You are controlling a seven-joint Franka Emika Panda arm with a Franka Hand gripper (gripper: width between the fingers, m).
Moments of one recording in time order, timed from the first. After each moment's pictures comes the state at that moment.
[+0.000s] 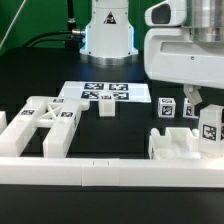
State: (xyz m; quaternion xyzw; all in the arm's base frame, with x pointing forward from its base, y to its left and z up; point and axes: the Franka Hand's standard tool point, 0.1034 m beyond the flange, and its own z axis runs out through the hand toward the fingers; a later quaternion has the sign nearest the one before) arm 0.648 0.114 0.085 -0.90 0.43 -0.03 0.06
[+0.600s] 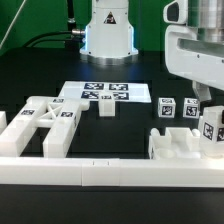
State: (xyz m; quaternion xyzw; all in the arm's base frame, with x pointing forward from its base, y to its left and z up) arm 0.647 0.118 0.085 -0.84 0.54 -0.02 0.06
